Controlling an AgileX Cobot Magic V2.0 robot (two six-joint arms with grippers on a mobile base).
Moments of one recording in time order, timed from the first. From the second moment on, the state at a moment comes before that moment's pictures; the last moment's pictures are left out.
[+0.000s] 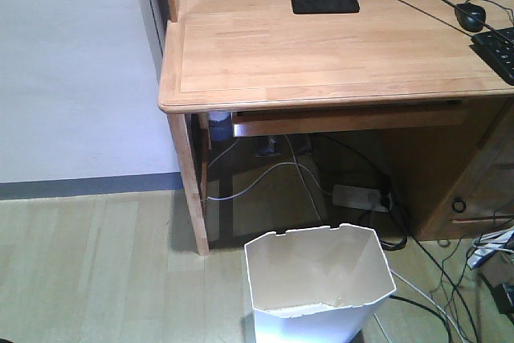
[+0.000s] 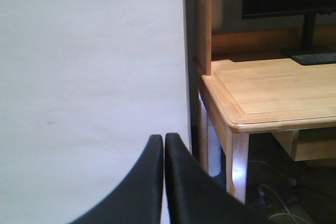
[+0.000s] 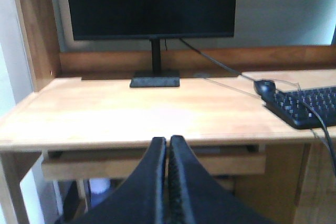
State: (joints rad) left arm 0.05 -0.02 0.03 0.04 0.12 -0.05; right arm 0.02 -0.01 0.03 0.05 0.08 0.00
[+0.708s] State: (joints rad) left arm 0.05 -0.02 0.03 0.04 0.12 -0.05; right arm 0.02 0.44 -0.25 0.05 0.06 -0.03
